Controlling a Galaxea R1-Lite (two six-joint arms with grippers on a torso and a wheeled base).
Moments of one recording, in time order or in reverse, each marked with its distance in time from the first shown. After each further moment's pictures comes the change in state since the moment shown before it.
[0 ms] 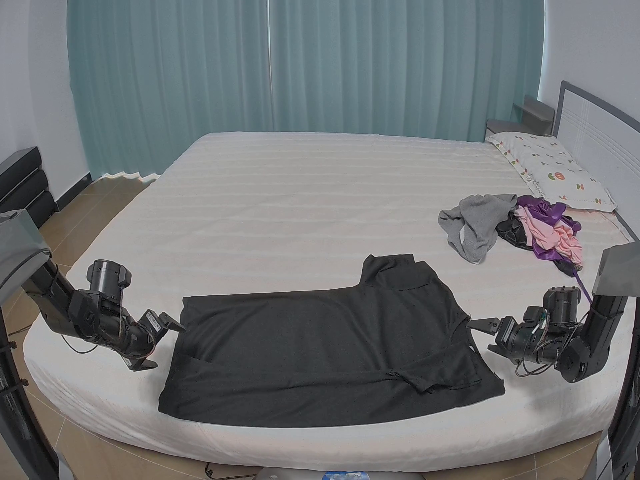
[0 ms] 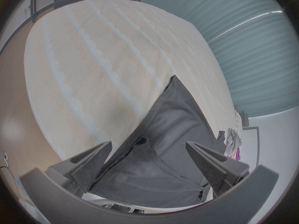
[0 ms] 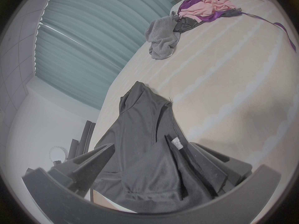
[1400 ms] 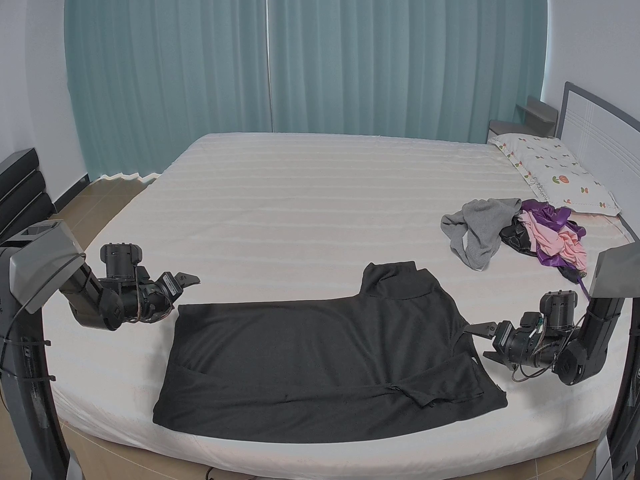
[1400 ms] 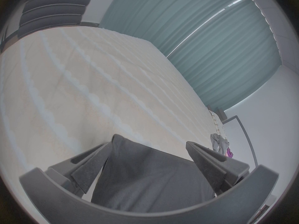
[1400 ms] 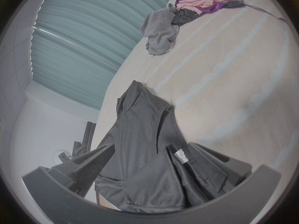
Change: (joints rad) left arm 0.015 0.251 -0.243 -0.404 -0.081 0.162; right arm 0.009 0.022 0.006 0.000 0.024 0.044
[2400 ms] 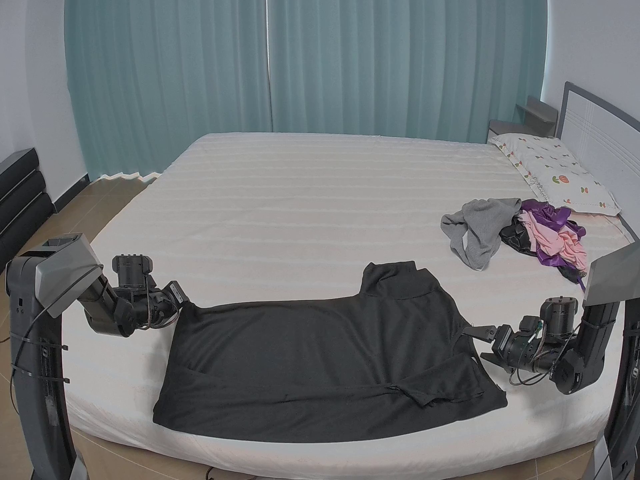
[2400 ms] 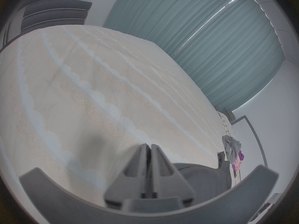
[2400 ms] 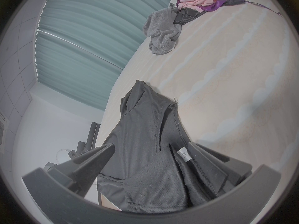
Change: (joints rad) left arm -0.006 0.141 -0.094 -0.037 0.075 0.022; right arm 0.002 0.053 0.051 -0.158 0.026 0.023
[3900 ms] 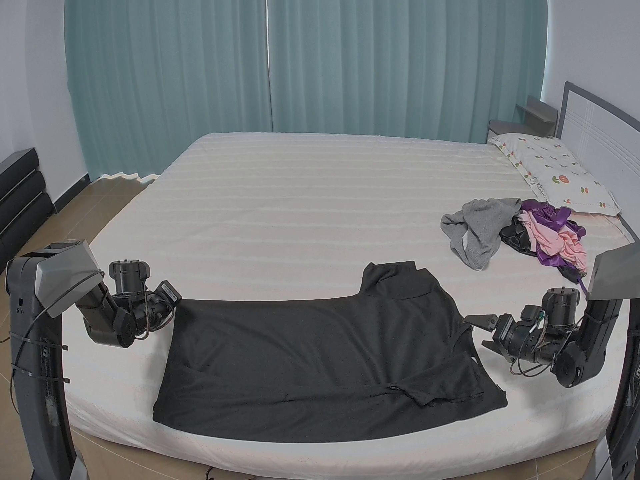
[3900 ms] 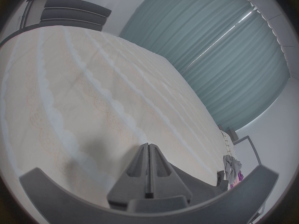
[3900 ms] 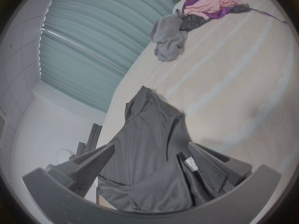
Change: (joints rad) left arm 0.005 0.002 0.089 -0.169 0.133 -0.144; right arm 0.004 -0.035 -0.034 0.017 -0.016 -0.004
